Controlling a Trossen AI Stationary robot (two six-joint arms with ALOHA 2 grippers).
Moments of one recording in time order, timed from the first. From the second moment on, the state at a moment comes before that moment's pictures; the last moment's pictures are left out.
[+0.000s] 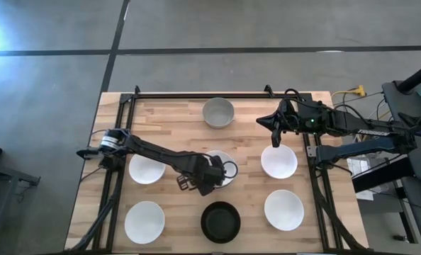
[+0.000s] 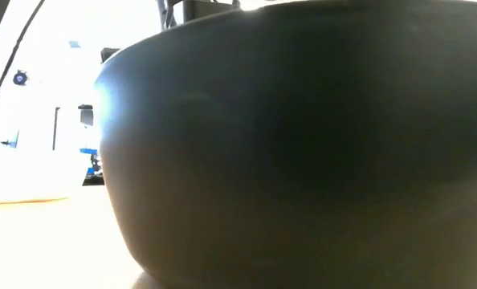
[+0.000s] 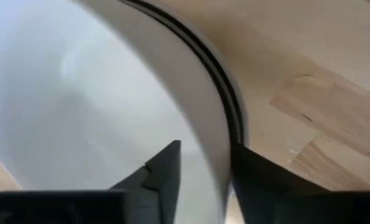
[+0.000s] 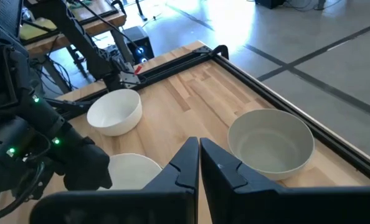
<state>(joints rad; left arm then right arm) -0.24 1.95 1.61 -1.03 -0.17 0.89 -0.10 0.89 0.94 -0.42 0.18 0.30</state>
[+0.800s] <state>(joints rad) -0.23 1.80 1.61 -1.07 -0.07 0.71 -0.10 0.89 0.94 -0.42 0.18 0.30</state>
